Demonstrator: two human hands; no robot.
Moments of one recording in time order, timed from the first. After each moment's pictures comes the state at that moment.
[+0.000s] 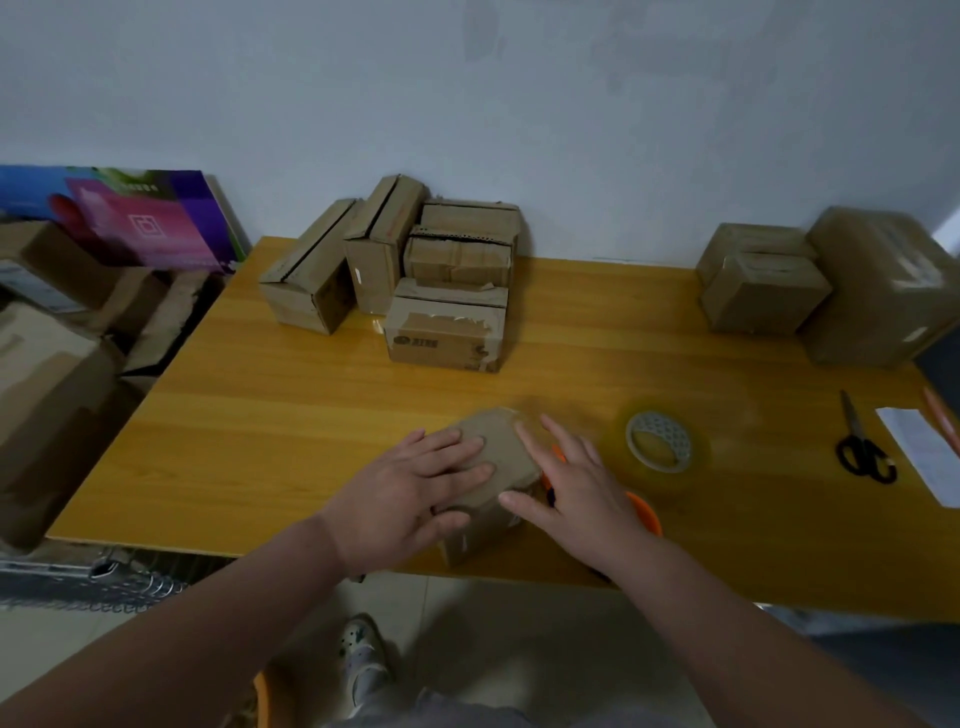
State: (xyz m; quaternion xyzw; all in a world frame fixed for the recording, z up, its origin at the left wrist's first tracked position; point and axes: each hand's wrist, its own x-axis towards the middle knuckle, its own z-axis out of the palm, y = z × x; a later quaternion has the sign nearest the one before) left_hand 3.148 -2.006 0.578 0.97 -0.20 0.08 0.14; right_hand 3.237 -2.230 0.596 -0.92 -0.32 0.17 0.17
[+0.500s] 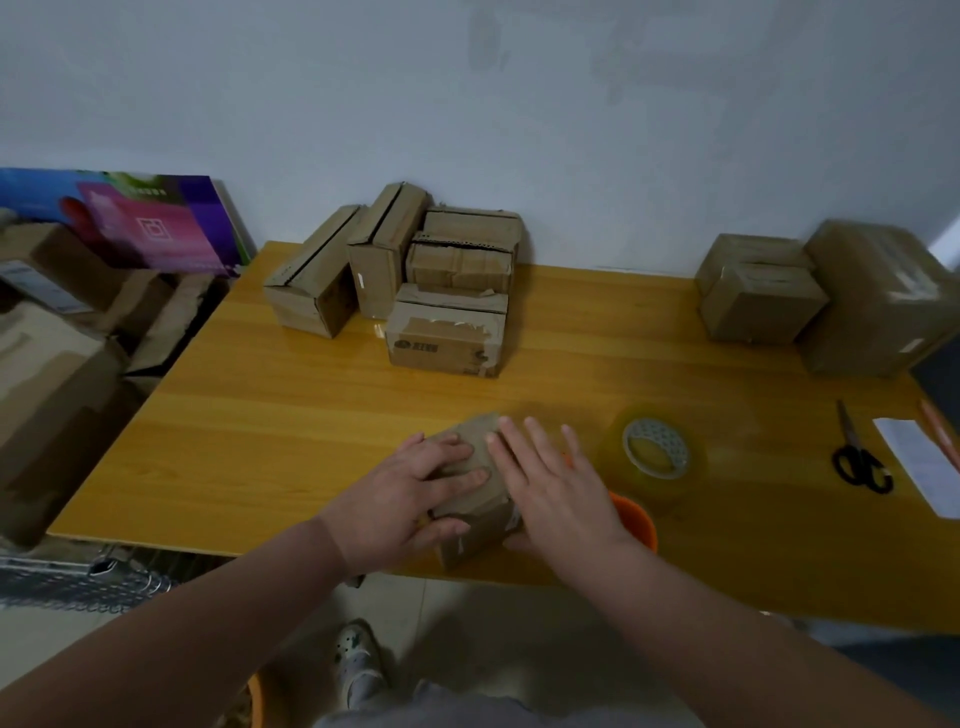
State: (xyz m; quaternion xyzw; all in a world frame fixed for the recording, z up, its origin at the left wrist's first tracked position) left_hand 3.148 -2.009 0.570 0.96 -0.19 0.11 0.17; right_hand 3.223 -2.215 0.608 -0.88 -0.46 0.03 -0.10
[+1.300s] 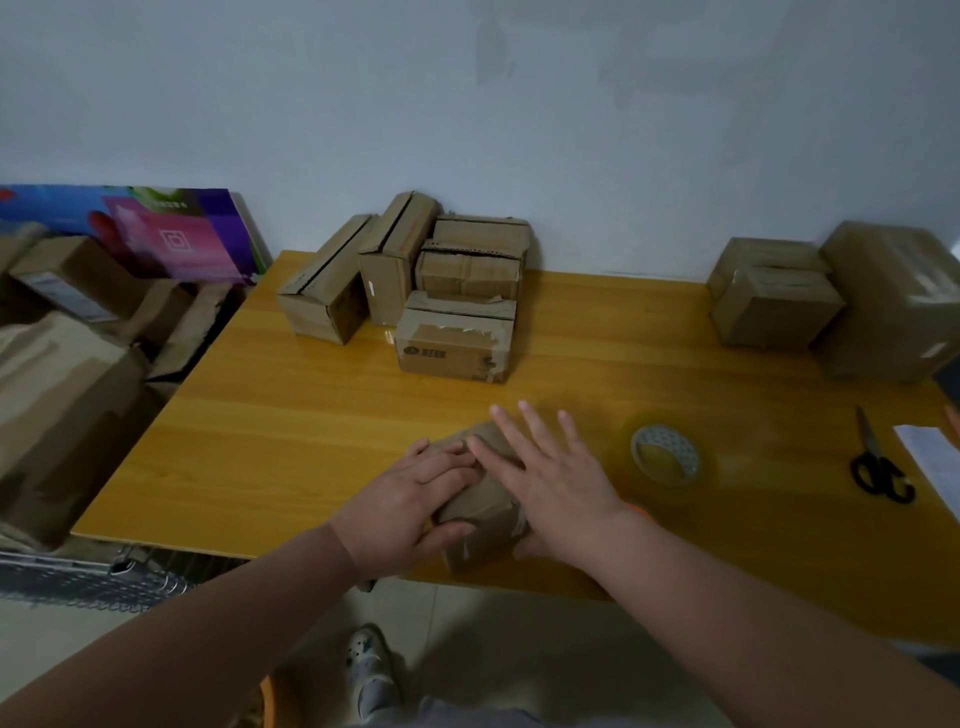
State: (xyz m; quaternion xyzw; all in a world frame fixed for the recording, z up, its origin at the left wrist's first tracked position) left_hand 3.147 -2.015 0.575 0.96 -0.17 0.11 0.17; right_hand 3.241 -2.200 0.621 -0.87 -0.47 0.09 -0.15
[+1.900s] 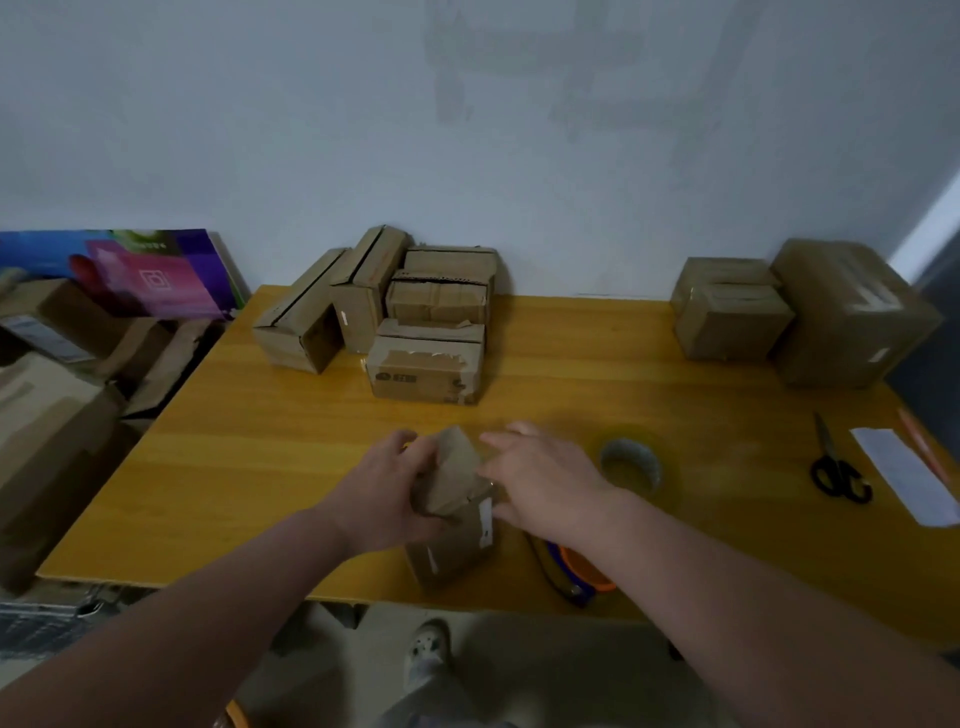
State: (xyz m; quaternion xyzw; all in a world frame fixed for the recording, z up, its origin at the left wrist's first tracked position) left_hand 3.174 -2.035 0.616 0.98 0.03 -0.05 0.20; right_hand 3.252 -2.222 0.668 -0.88 -0.46 0.13 -0.03
